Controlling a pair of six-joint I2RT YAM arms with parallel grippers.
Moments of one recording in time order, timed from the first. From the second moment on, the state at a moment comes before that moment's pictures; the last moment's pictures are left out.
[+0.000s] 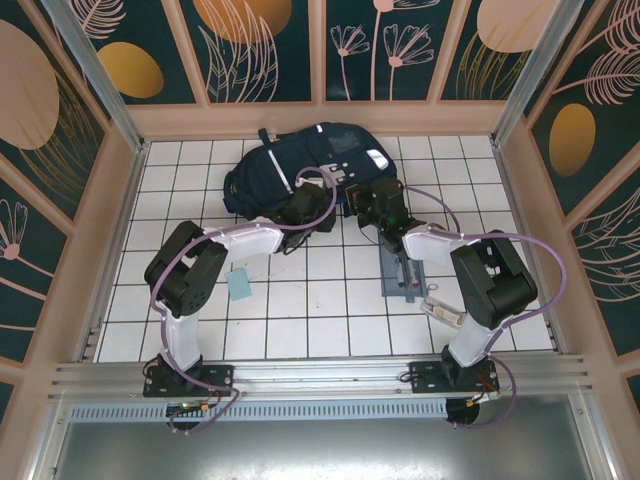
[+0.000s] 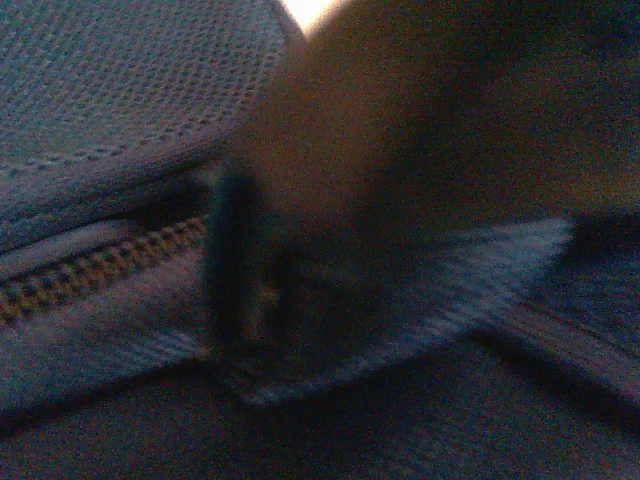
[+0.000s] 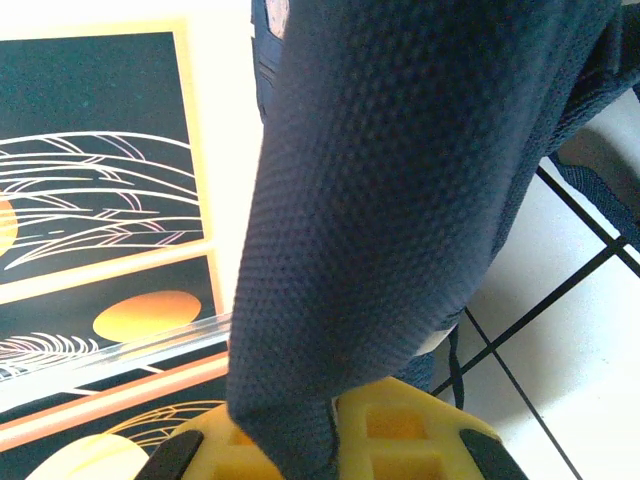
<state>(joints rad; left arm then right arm) -0.70 1.94 1.22 0.02 -0.15 -0.52 0.51 1.70 0.89 0.43 -0.05 1.60</state>
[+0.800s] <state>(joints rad) -0.70 1.79 0.99 -0.03 -0.11 -0.43 0.40 1.70 0.90 0.29 -0.20 1.33</state>
